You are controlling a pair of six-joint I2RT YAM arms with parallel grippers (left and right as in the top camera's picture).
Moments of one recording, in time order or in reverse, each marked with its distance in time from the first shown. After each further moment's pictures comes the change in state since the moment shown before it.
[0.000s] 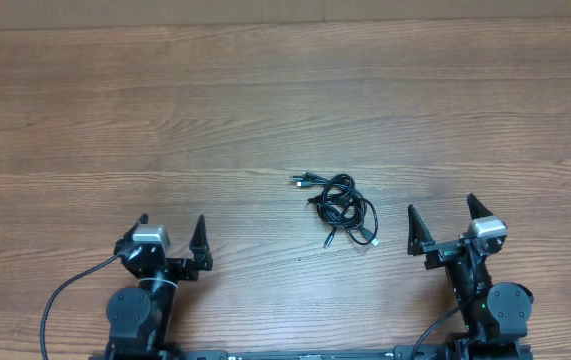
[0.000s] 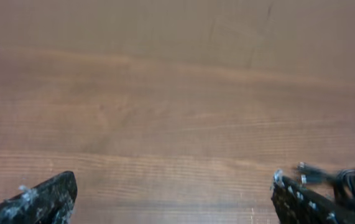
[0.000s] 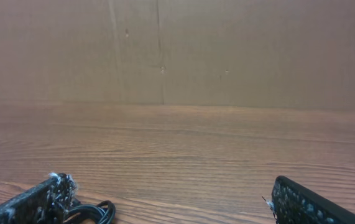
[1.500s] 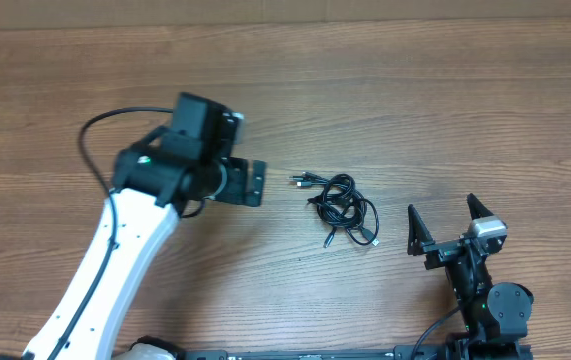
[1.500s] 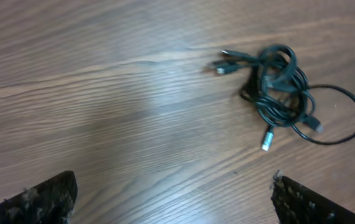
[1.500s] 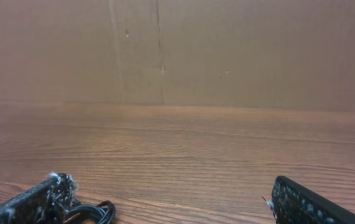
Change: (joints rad) left arm -0.299 1.399 1.232 -0.793 0.098 -0.042; right arm 0.000 -0.001 0.000 0.000 0.000 0.000
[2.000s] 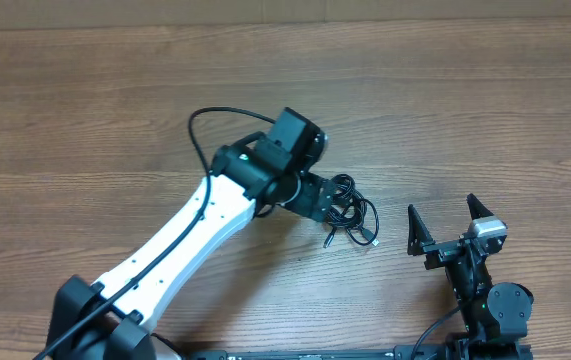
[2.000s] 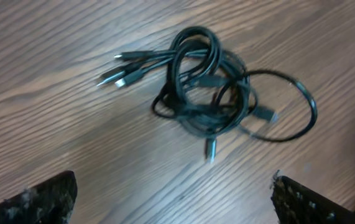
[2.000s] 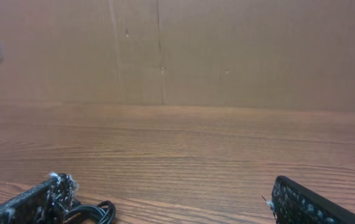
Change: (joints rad) left arm -0.274 0.204 0.006 0.189 0.008 -0.056; right arm 0.000 0.000 0.000 0.000 0.000 0.000
